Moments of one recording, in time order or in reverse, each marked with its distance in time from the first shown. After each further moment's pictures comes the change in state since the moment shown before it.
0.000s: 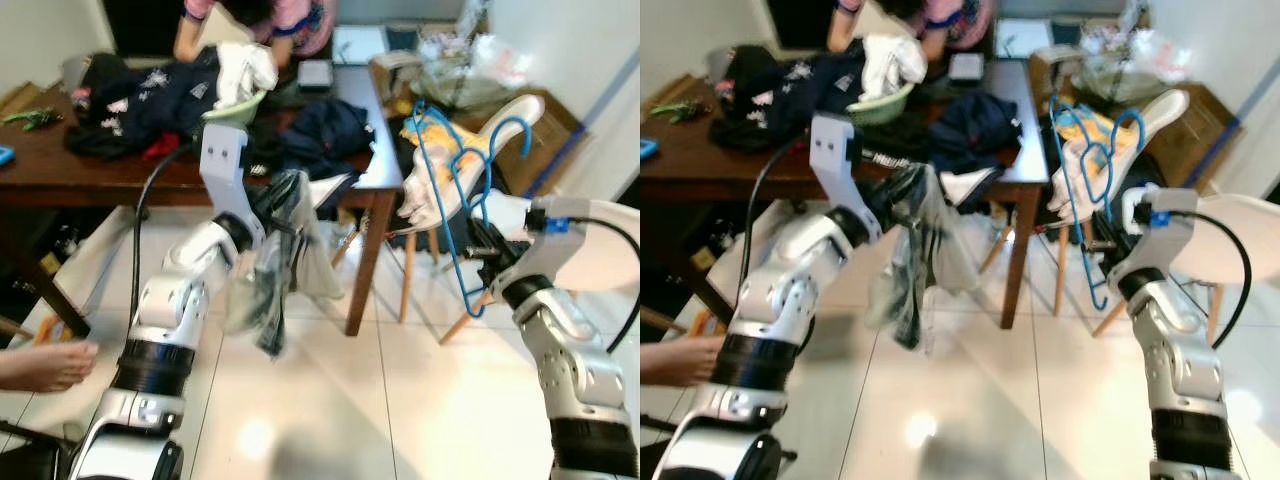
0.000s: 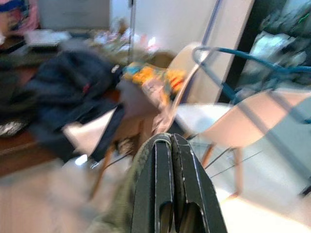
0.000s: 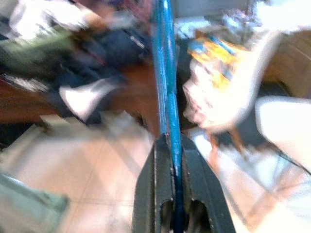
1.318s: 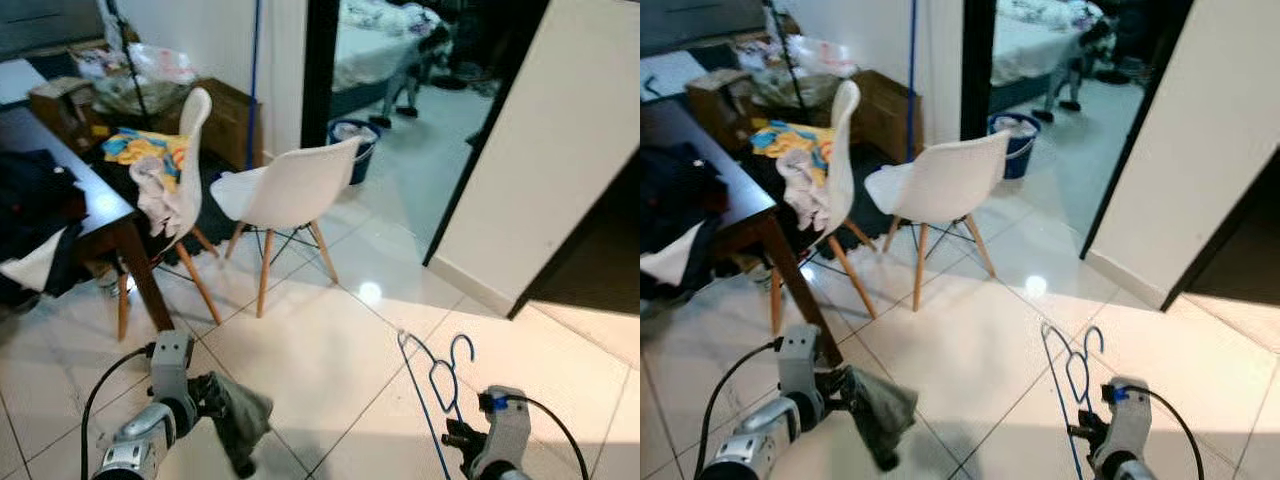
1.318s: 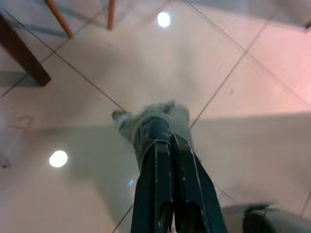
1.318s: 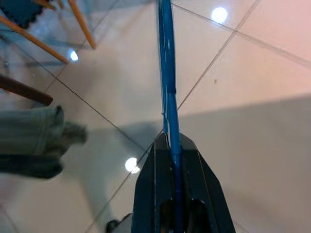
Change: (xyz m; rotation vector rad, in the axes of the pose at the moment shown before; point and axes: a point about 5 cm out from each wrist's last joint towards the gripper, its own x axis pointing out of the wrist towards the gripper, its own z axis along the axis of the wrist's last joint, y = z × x) left arm -0.151 0.030 -0.200 -0.188 0.663 0.345; right arm -0.113 0.003 -0.195 0.206 0.572 -0.058
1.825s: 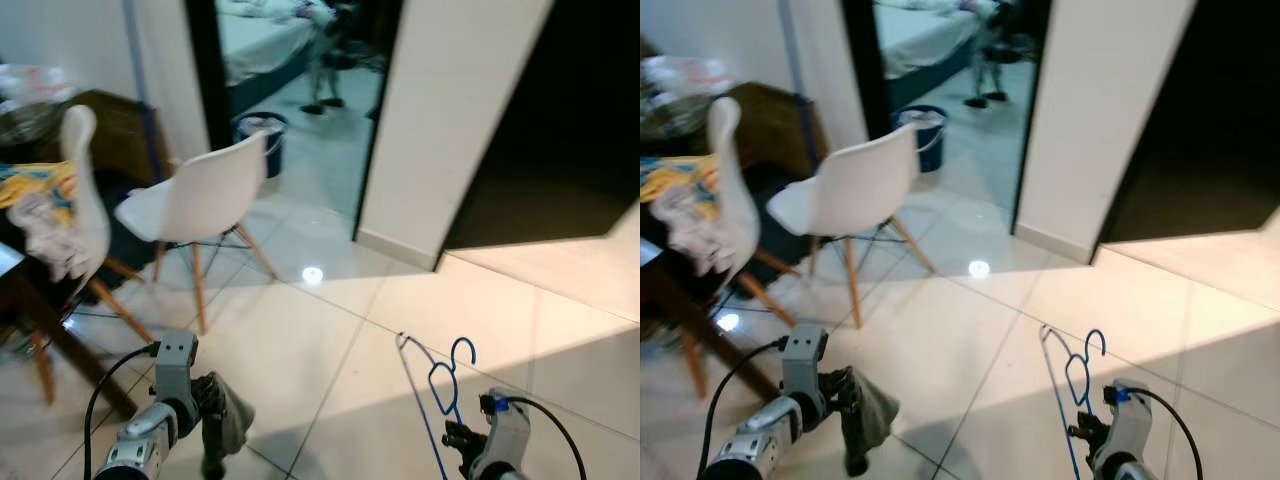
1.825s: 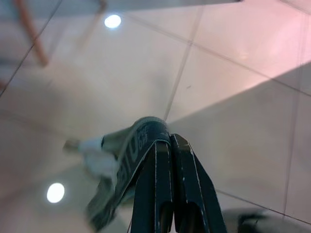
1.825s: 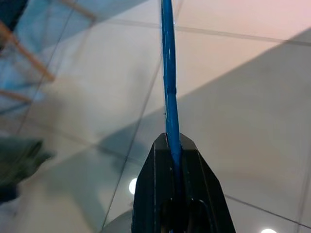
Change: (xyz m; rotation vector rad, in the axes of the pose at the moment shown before) left arm 0.005 -0.005 0.008 0.021 -0.029 -0.018; right arm -0.002 -0.011 -0.005 0.018 0.005 -0.013
